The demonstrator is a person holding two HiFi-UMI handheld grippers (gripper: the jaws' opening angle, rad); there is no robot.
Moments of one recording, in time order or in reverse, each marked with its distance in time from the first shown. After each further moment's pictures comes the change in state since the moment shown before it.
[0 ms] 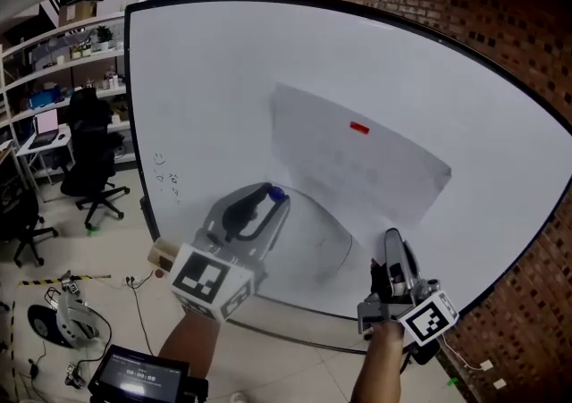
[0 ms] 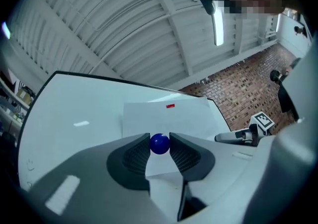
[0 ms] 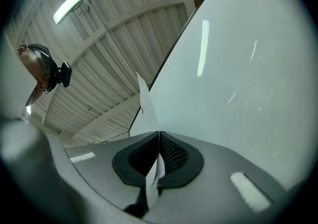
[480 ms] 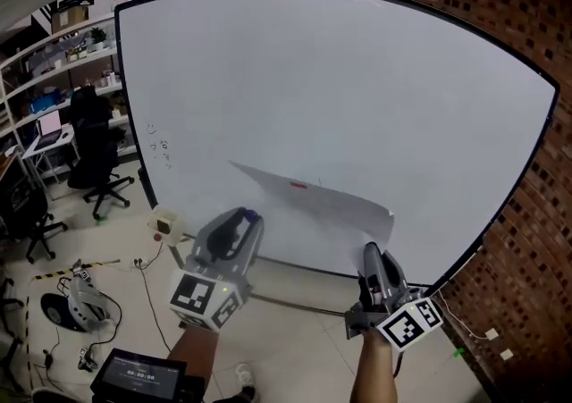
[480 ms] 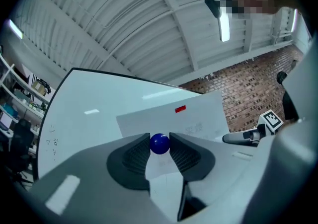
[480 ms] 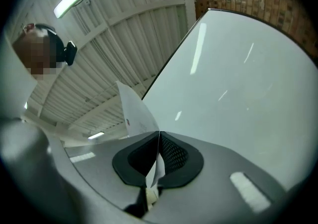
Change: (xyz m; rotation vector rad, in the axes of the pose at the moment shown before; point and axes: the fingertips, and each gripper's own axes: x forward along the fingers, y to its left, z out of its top) left arm -0.098 -0.110 -0.032 -0.083 0.099 0.111; right arm -0.159 0.021 -0.017 -0.017 0.093 -0.100
